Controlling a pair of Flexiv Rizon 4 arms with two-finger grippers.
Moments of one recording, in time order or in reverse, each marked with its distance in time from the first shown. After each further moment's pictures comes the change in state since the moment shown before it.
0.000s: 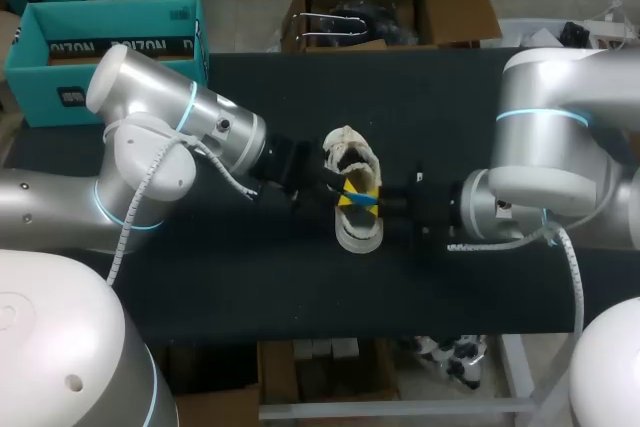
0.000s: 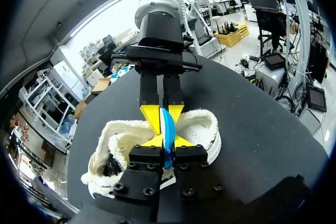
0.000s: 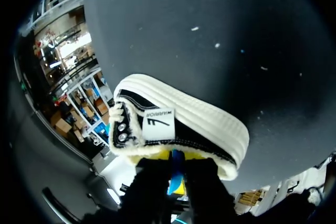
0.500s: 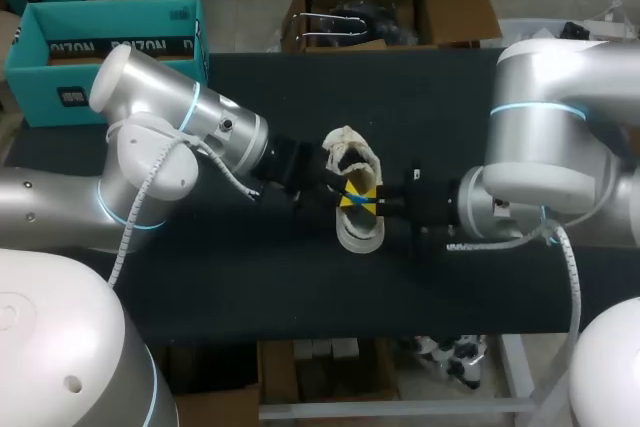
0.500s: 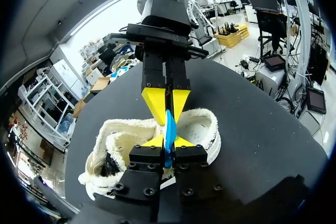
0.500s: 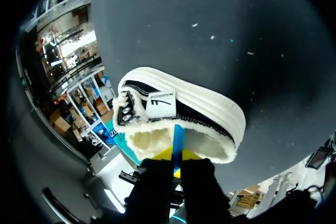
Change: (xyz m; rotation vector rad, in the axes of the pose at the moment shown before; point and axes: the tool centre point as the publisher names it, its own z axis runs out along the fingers) left arm 0.000 0.001 0.004 0.004 0.005 -0.016; right arm 0.000 -0.017 -0.010 -0.030 -0.009 -0.018
